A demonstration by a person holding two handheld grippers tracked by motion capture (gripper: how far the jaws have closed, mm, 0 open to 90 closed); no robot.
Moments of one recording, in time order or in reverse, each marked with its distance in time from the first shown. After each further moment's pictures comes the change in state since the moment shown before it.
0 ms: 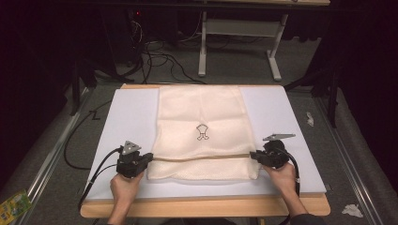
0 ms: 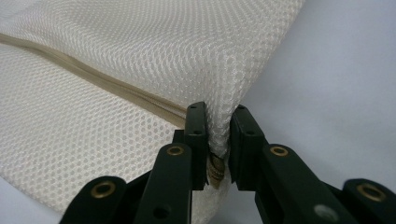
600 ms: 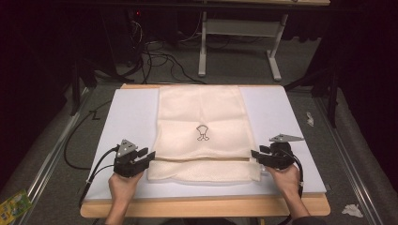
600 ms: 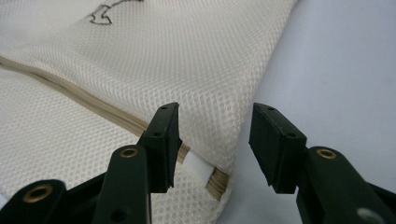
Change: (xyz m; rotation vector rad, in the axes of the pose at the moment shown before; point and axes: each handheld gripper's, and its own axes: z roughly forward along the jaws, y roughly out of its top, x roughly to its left) left arm -0.002 0.007 -0.016 -0.117 -0.017 0.044; right arm -0.001 -0.005 -0.017 -0.127 -0.032 0.003
